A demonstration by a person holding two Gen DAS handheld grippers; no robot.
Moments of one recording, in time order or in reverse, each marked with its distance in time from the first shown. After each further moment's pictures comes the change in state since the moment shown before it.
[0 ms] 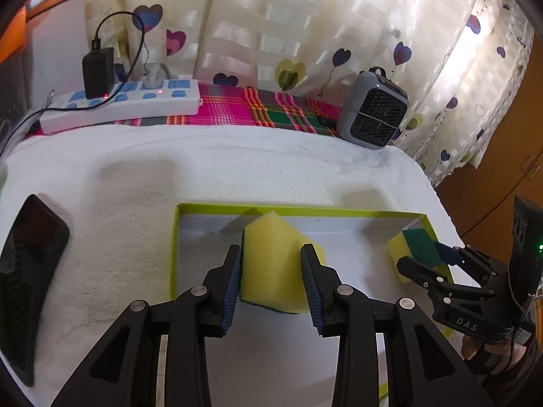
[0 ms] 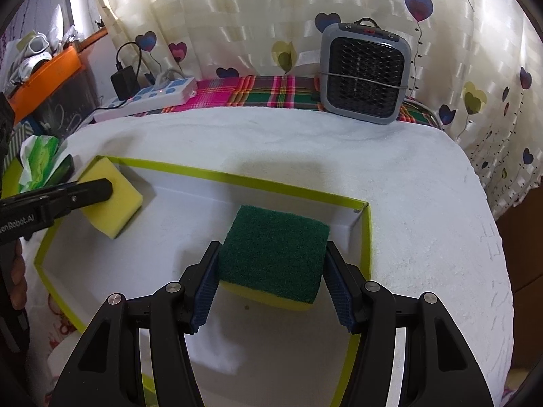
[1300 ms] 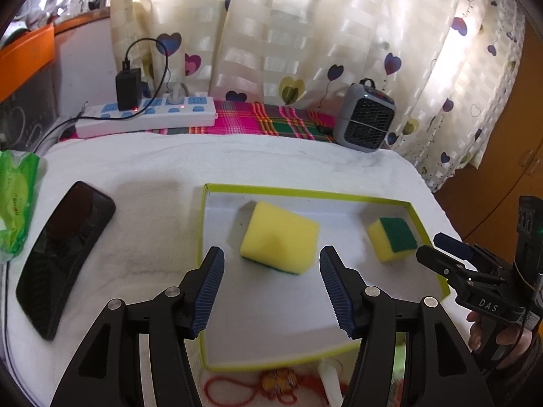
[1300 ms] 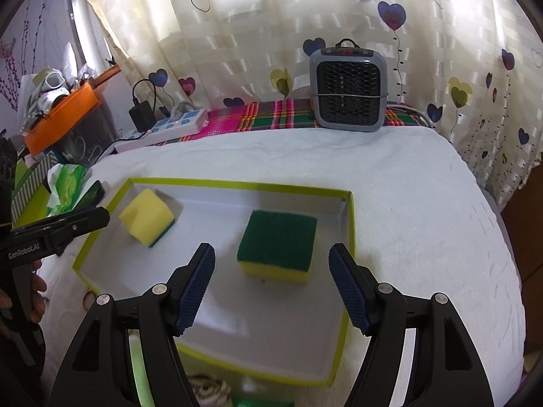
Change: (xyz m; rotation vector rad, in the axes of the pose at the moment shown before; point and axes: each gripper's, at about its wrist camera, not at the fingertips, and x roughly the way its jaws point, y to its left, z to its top) left arm -0.059 -0.011 -0.030 0.024 -0.064 0.056; right arm -0.045 -0.007 -0.023 0.091 -0.110 0.079
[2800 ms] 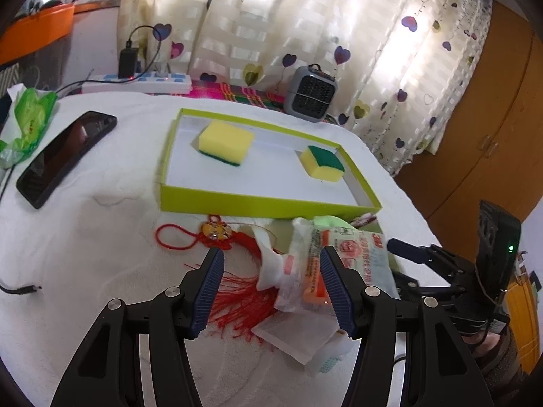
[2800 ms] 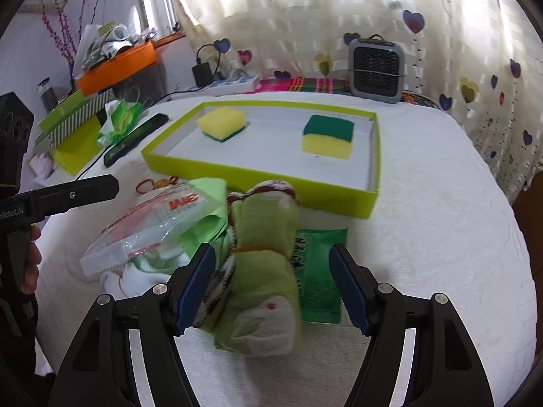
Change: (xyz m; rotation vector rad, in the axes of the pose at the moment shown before) left arm -0.077 -0.026 -0.111 -0.012 -0.017 -0.152; right arm -0.061 0.033 -0.107 -0.138 0.010 0.082
